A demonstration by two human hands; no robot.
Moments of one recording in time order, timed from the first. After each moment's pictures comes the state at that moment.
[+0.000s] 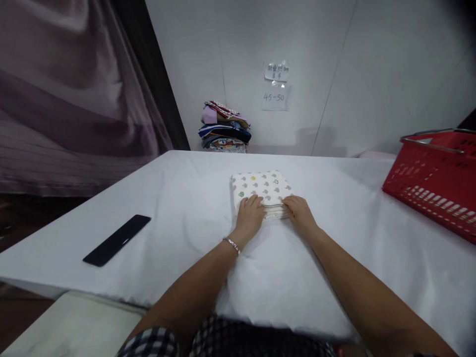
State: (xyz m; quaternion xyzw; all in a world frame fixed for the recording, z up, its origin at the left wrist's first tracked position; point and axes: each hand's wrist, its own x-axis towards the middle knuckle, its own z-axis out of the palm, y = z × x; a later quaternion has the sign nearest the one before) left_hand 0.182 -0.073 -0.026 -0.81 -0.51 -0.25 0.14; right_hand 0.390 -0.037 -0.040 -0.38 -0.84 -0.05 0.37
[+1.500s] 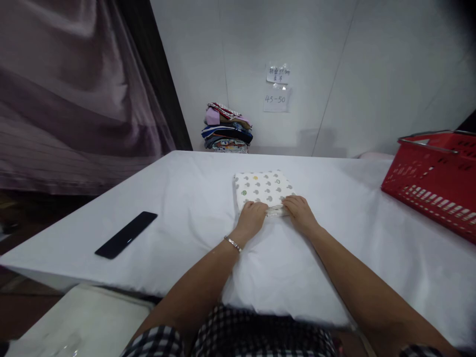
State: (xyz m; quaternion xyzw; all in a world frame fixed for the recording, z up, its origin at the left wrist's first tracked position) left_hand 0.175 -0.084 -0.028 -0.84 -0.48 -0.23 0.10; right_hand 0.391 -0.044 -0.040 -0.36 -0.87 -0.10 0.33
